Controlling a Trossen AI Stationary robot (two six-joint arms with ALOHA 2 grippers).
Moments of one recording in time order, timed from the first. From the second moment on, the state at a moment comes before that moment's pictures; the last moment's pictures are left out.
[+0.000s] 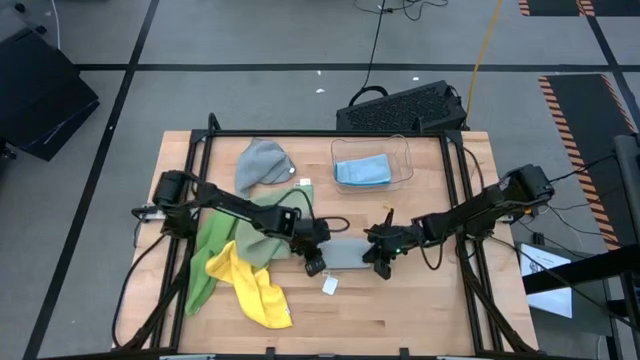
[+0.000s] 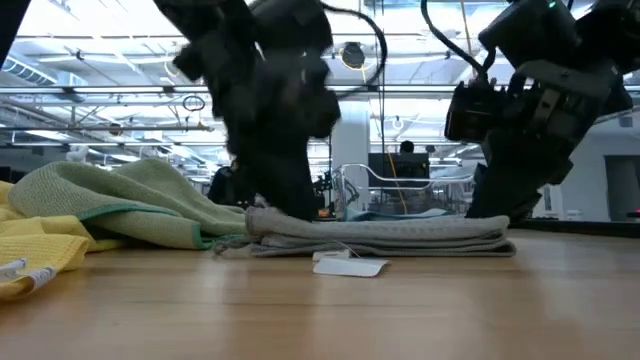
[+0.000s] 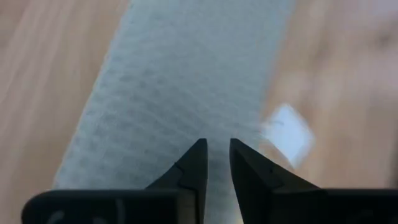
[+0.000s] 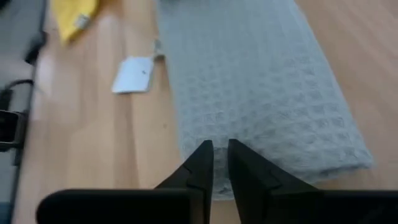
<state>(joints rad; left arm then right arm) -0.12 1.90 1.15 -0.24 0.22 -0.62 0.25 1.50 0.44 0.34 -0.04 0.70</state>
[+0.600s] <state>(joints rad) -0.02 1.82 1.18 -0.35 0.06 -0.29 0.25 1.00 0.44 -0.09 -0.08 0.83</state>
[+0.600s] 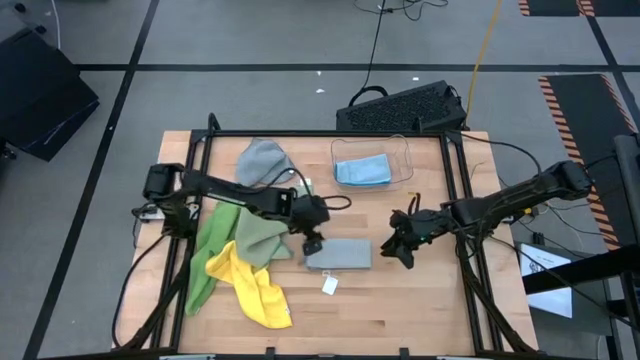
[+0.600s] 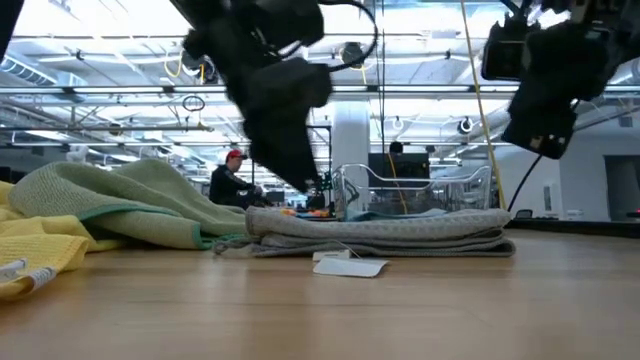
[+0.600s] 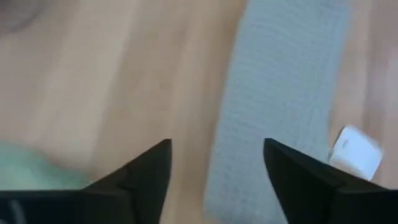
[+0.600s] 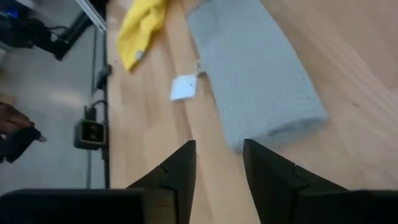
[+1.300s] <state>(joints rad) -0.04 1.97 1.19 -0.36 0.23 -0.01 0.18 1.01 0.44 -0.12 0.00 0.83</state>
